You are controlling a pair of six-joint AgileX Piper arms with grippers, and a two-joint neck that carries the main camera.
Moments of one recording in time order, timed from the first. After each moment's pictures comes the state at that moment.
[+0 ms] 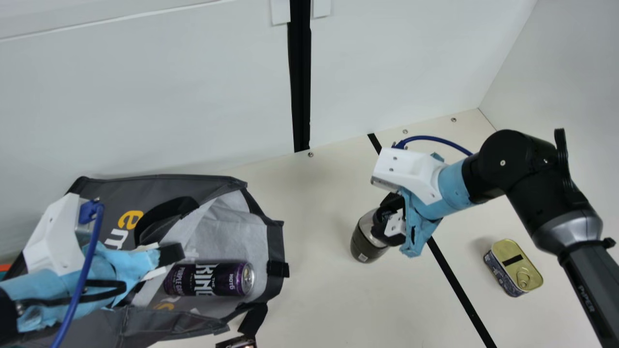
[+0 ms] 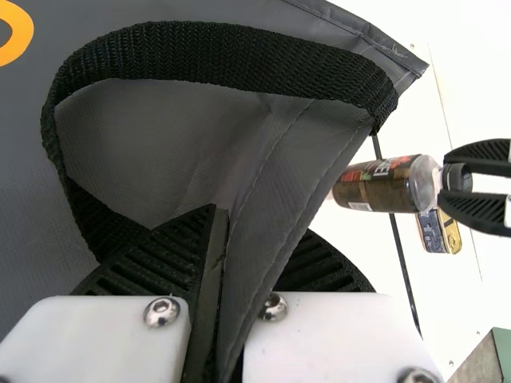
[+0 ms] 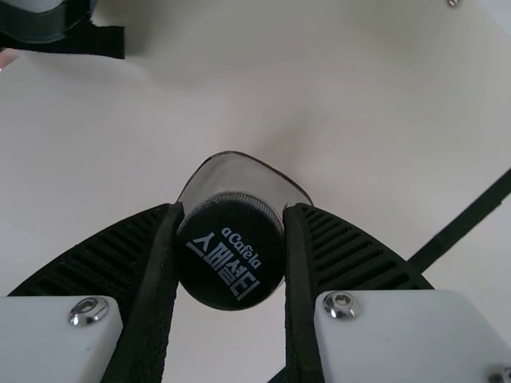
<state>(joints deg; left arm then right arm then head) -19.4 83.3 -74.8 -34.6 51.8 -0.6 -11.7 84.4 -75.8 24.5 69.9 -68.3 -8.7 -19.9</state>
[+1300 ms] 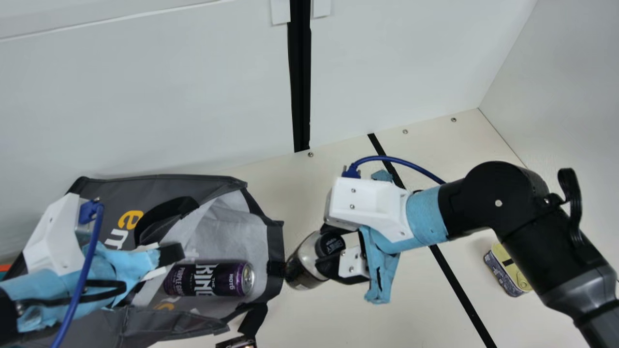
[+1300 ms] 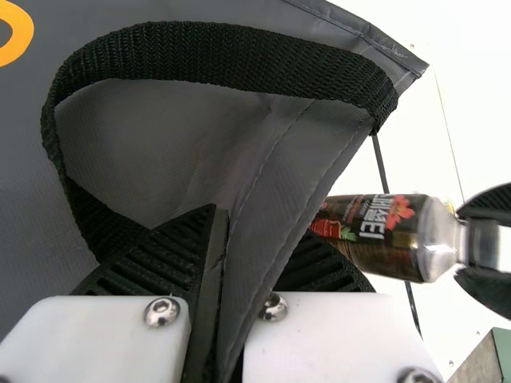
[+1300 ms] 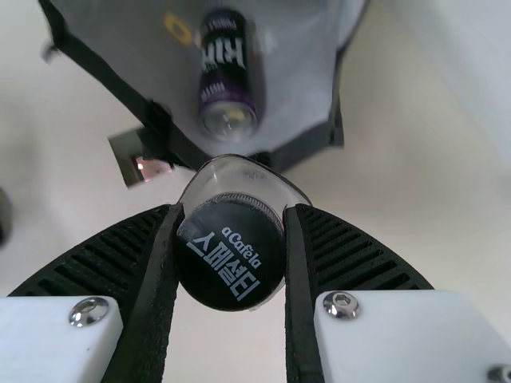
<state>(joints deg) -19.4 83.3 -74.8 -34.6 51.8 -0.6 3.1 75.1 -74.6 36.1 70.1 -67.5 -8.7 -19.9</state>
